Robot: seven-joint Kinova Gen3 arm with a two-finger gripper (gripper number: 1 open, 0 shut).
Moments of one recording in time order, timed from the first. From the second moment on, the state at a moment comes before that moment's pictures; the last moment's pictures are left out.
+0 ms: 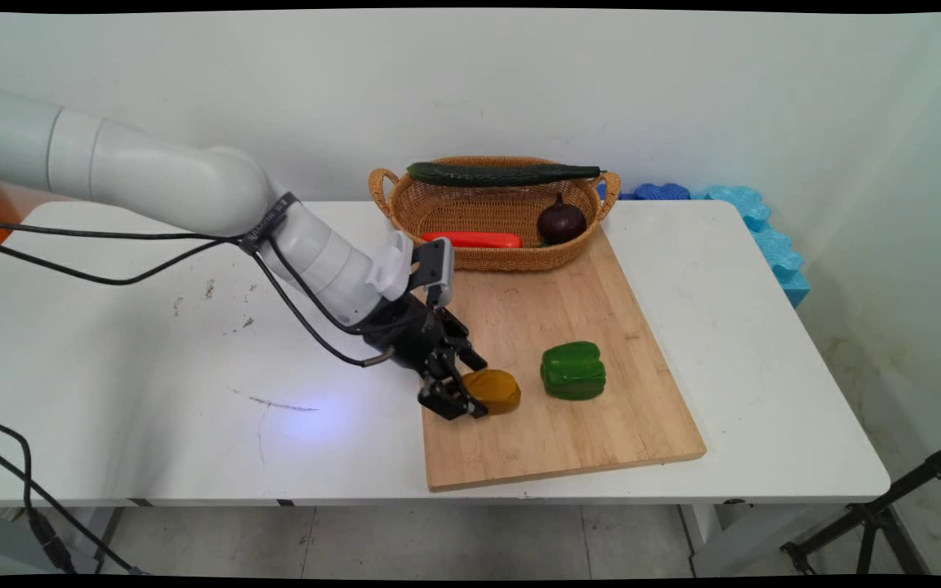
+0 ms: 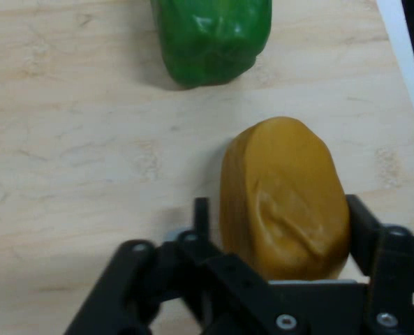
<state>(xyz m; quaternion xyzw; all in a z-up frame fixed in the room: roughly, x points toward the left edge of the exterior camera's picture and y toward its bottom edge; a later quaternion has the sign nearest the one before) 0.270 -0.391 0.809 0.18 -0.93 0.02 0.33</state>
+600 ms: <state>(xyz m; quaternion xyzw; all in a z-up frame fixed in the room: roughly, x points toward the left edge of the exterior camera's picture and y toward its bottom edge) 0.263 -0.393 0.806 0.17 -0.93 0.03 0.33</state>
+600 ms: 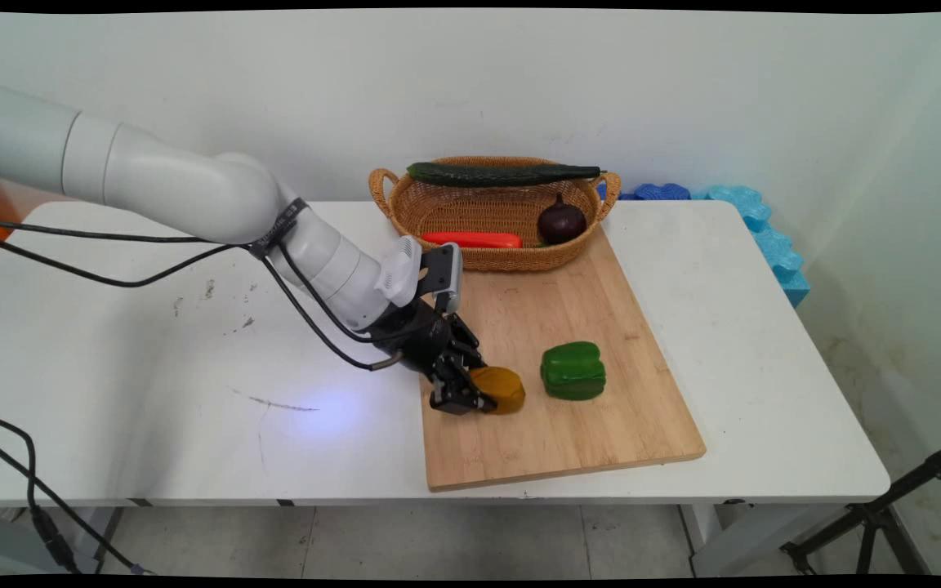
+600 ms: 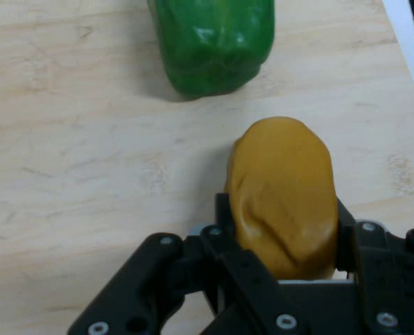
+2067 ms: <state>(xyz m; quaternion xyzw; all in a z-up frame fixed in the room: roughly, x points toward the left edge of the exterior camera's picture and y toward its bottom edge) 0.340 -0.501 0.918 0.28 -0.87 0.18 0.35</state>
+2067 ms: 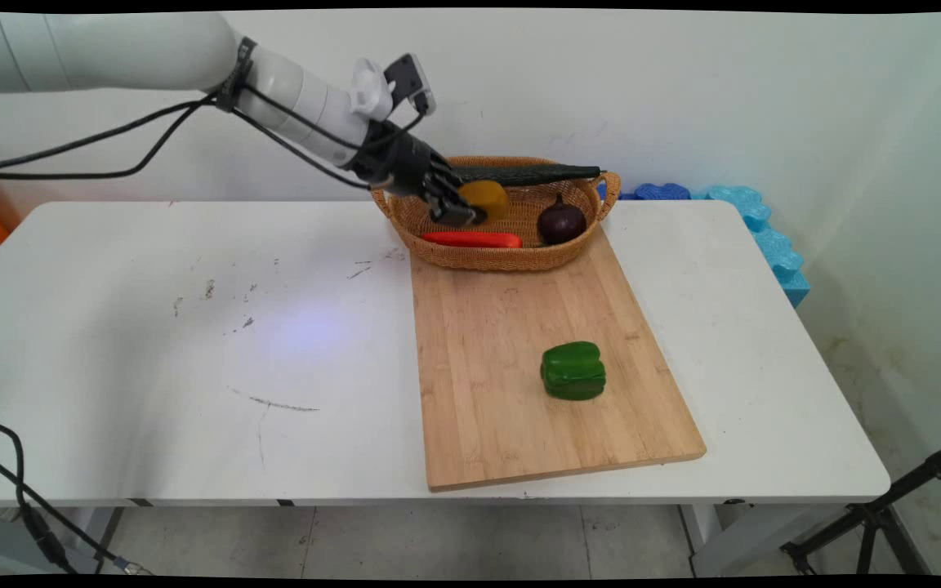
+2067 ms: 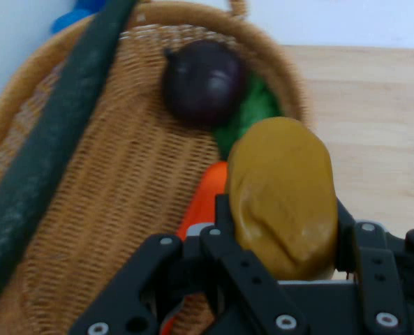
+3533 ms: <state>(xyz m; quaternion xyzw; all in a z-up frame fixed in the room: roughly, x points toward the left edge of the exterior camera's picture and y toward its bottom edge) 0.347 -0.592 0.836 0.37 -0.84 0.20 0.34</state>
